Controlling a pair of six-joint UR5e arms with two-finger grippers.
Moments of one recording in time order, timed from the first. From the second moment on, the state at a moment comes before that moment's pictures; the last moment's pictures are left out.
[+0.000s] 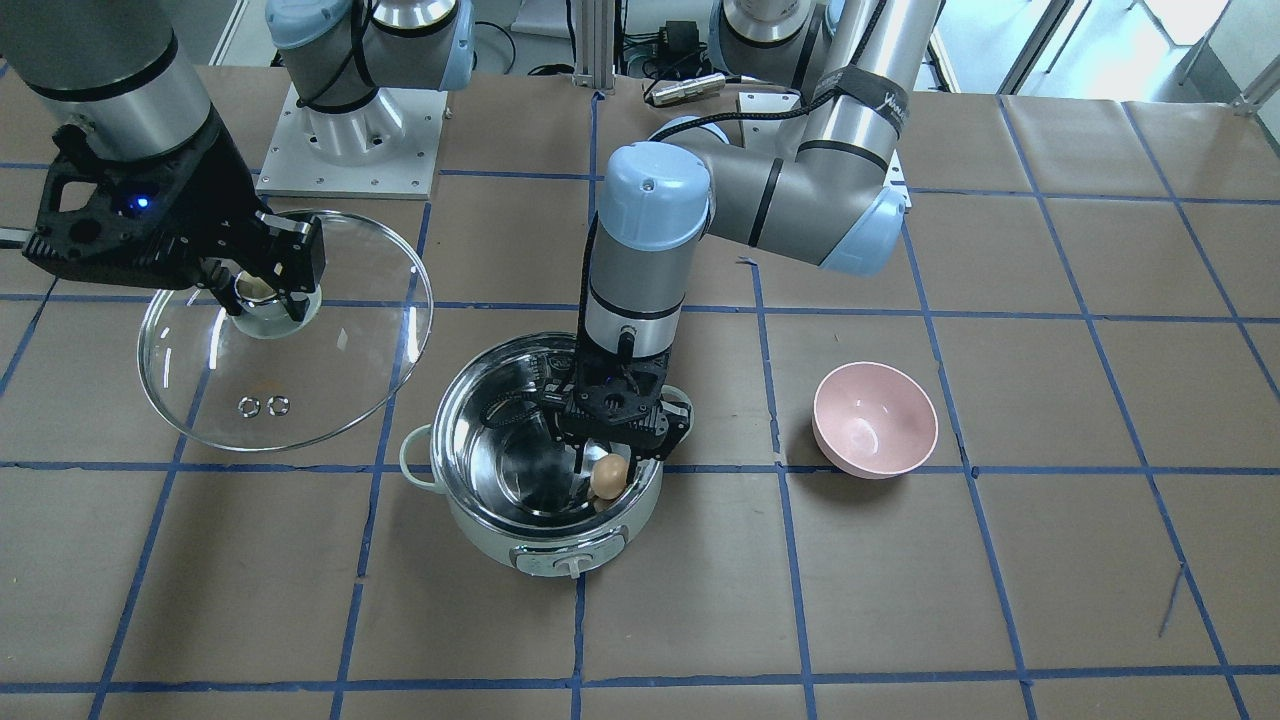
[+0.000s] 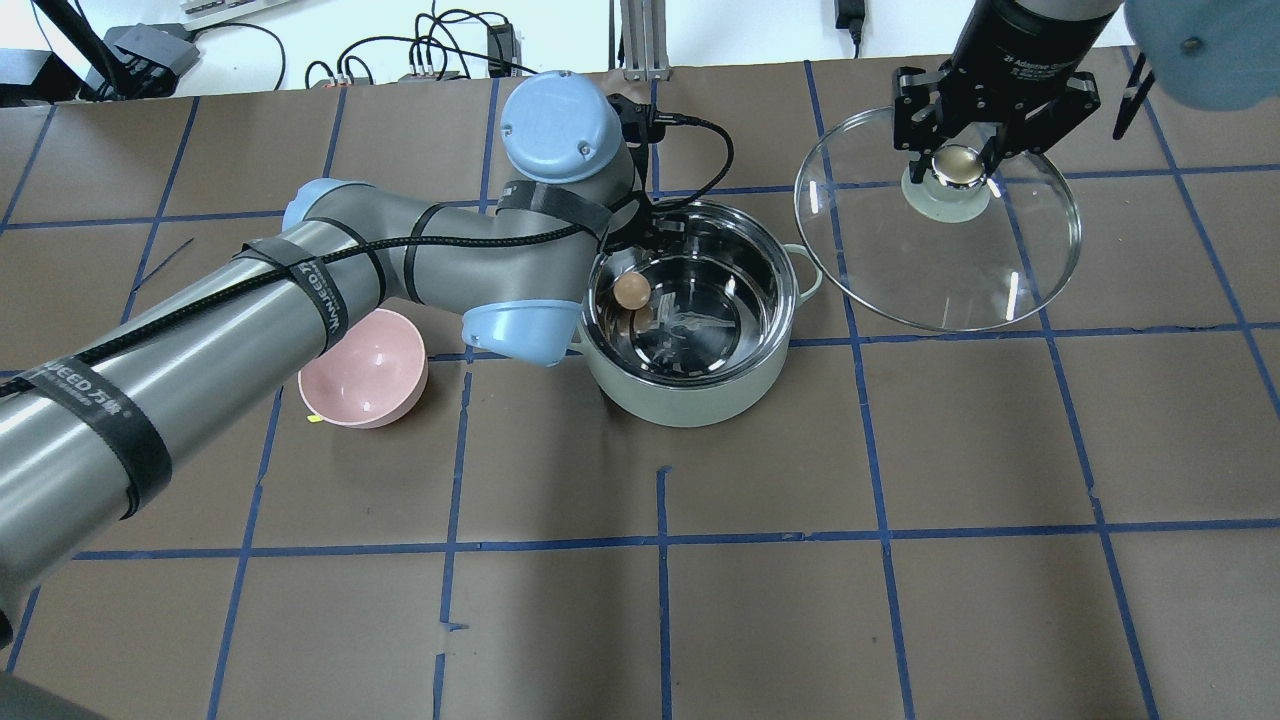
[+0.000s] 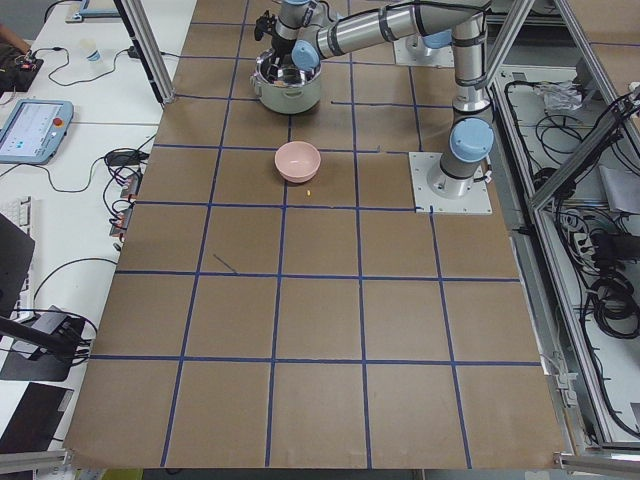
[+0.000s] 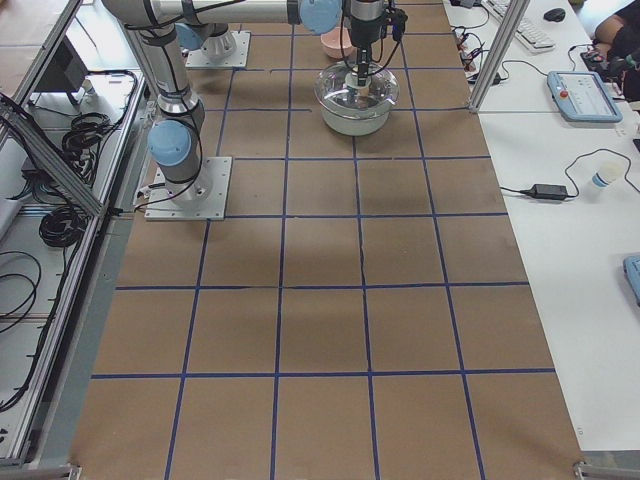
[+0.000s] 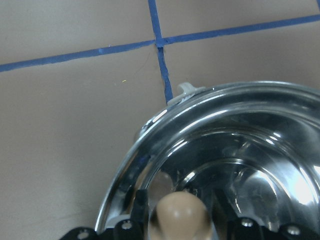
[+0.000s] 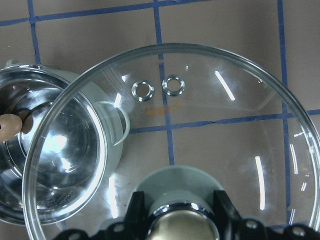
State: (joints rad) left arm -1.91 -1.96 -1.69 -0.71 1.58 -0.17; right arm 1.56 -1.47 1.47 -1.62 -1.56 0.08
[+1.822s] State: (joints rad) left arm -1.56 -1.54 -1.52 -1.65 1.62 -0.06; right arm 1.92 -1.21 1.45 -1.89 -1.65 0.32
